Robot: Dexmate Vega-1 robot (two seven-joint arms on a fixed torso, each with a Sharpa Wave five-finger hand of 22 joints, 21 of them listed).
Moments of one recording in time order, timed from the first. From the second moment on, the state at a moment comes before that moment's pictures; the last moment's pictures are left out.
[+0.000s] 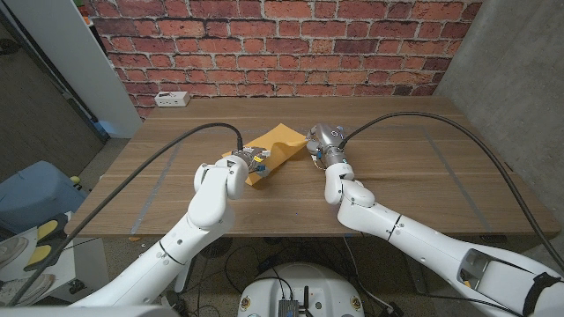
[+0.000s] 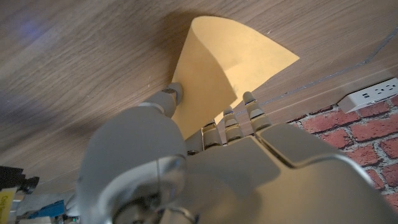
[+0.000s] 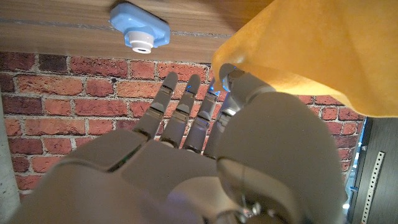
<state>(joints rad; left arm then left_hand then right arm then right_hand) 1.02 0.56 0.54 -2.22 1.23 0.67 -0.75 0.97 0.20 0.58 -0.10 0.19 0.84 0.14 0.47 0.36 0.33 0.00 0.32 0.19 0.11 0.07 0.21 0.17 0.06 0.21 0.38 0.20 -0.70 -0.48 -0.94 -1.72 -0.55 -0.68 -0.45 0.97 0.00 0.68 -0.15 0.22 1.12 -0.01 0.38 0.27 0.70 -0.13 0.47 0.32 0.60 -0.06 0.22 0.52 0.36 0.08 0.53 0.18</state>
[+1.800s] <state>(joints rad) 1.08 0.72 0.48 -2.33 0.76 0.98 -0.33 0.99 0.20 0.62 -0.10 0.19 0.87 0.17 0.41 0.39 0.46 0.03 0.30 0.20 0.30 0.06 0.21 0.17 0.15 0.19 0.46 0.23 -0.66 -0.52 -0.93 -1.77 -0.68 -0.68 -0.25 0.94 0.04 0.67 -0.17 0.19 1.12 0.00 0.36 0.25 0.60 -0.13 0.43 0.31 0.53 -0.05 0.26 0.65 0.35 0.08 0.52 0.18</state>
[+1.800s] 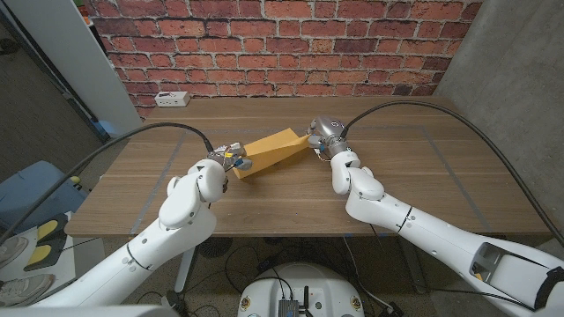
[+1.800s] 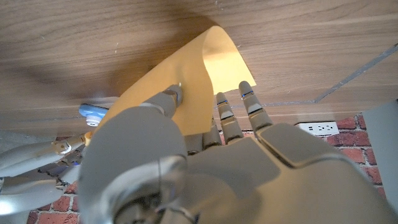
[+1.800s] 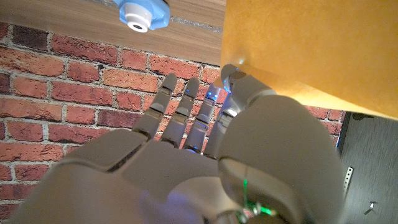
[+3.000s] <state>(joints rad) 1.24 0.64 0.07 -2.32 -0.29 0.92 0.17 0.95 0.18 0.71 -0.08 0.24 0.87 0.21 0.51 0.58 0.60 0.13 0.29 0.21 0.51 0.11 0.21 0.17 0.31 0.19 0.60 0.23 -0.46 -0.48 -1.02 -1.72 -0.75 -0.65 0.03 0.92 0.02 0.70 -0.16 0.19 1.12 -0.01 0.38 0.26 0.56 -0.13 0.41 0.31 0.53 -0.05 0.23 0.62 0.35 0.08 0.51 0.18</state>
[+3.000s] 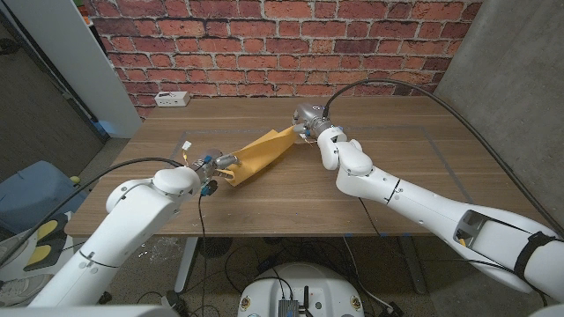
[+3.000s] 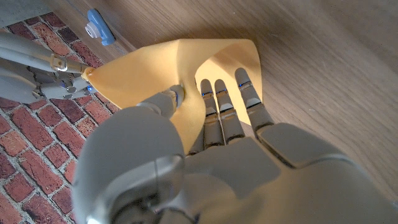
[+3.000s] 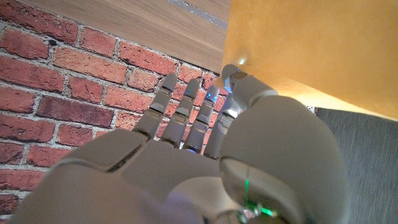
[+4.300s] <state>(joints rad) 1.22 0.81 0.11 -2.34 -0.70 0.91 0.49 0.91 0.17 0.75 -0.10 0.28 0.88 0.21 0.58 0.66 0.63 0.14 0.27 0.21 0.57 0.11 0.20 0.17 0.37 0.17 0.65 0.23 -0.32 -0.46 -1.15 -1.70 -1.02 -0.74 0.46 0.91 0.02 0.70 -0.16 0.18 1.12 0.00 0.39 0.26 0.57 -0.13 0.41 0.31 0.52 -0.05 0.23 0.63 0.34 0.06 0.51 0.18</state>
